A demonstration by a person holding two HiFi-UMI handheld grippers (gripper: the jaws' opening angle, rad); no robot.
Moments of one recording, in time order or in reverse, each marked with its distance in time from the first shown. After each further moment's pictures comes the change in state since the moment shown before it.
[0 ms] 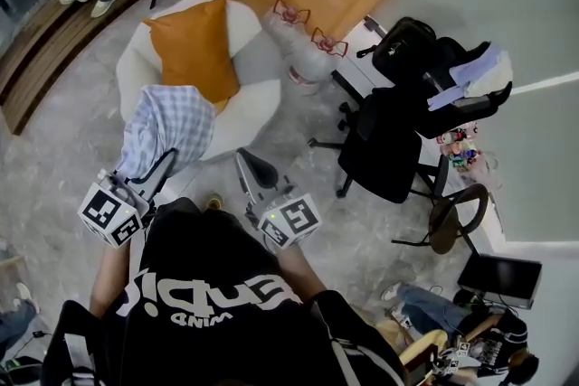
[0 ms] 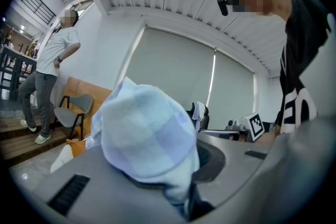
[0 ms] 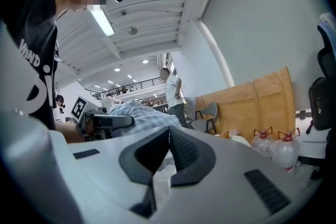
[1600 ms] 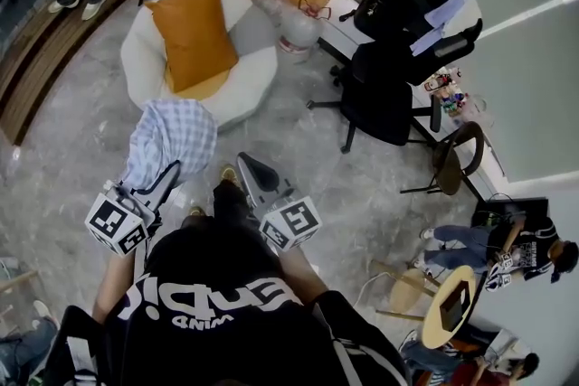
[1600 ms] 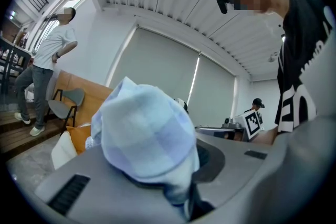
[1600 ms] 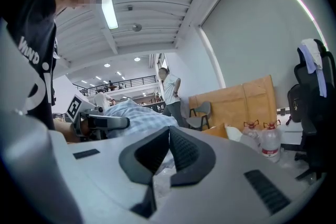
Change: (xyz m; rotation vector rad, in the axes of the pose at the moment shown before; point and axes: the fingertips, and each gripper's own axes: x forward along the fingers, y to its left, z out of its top) left arm -0.196 -0.077 -0.046 -0.006 0.035 -0.154; right arm -0.084 0.201 -0.044 -0.012 0.002 -0.160
